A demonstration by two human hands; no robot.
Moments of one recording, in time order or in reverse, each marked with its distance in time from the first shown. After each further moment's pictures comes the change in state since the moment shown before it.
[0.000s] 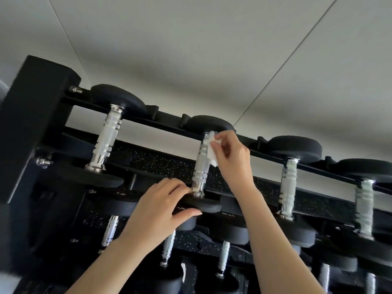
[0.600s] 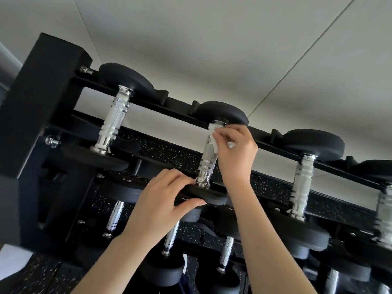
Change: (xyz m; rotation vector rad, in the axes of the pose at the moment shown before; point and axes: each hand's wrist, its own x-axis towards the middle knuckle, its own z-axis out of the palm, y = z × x) left_hand -0.008 0.012 0.007 -0.124 0.097 -0.173; right_hand -0.005 -0.002 0.029 0.121 0.246 0.055
